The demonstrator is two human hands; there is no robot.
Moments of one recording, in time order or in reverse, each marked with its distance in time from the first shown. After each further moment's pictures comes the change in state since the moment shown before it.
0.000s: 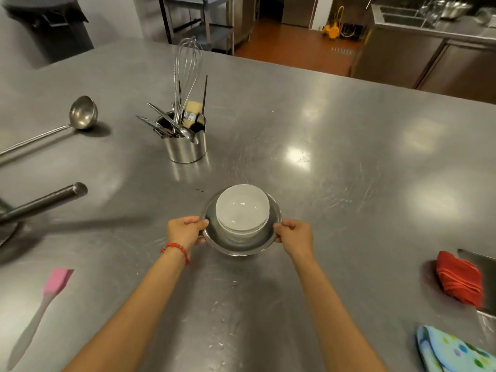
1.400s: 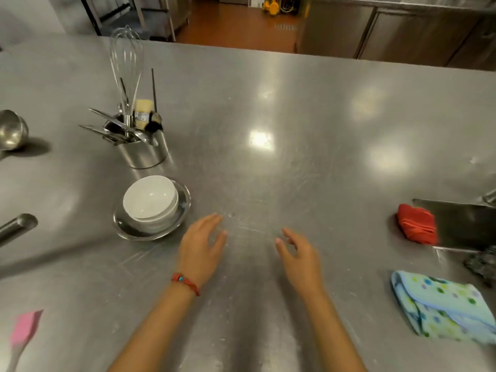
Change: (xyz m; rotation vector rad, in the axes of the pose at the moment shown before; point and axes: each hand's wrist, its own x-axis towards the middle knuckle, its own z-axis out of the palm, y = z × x) left_hand -0.058 -0.013 0.023 0.715 -0.267 0.900; right_hand -0.073 0.046 -0.031 -0.202 0.201 -0.133
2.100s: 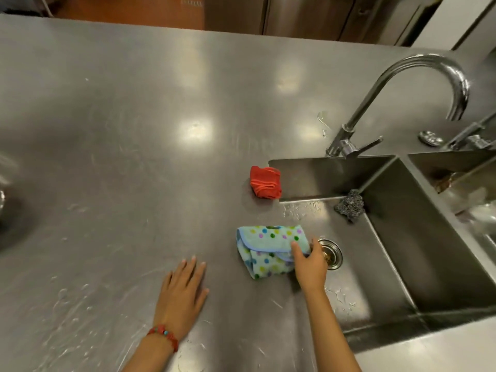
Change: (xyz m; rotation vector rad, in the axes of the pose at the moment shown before) left_hand -0.146 0.149 0.192 0.438 -0.654 0.127; right_hand -0.042 0.210 -0.266 0.010 0.409 0.462
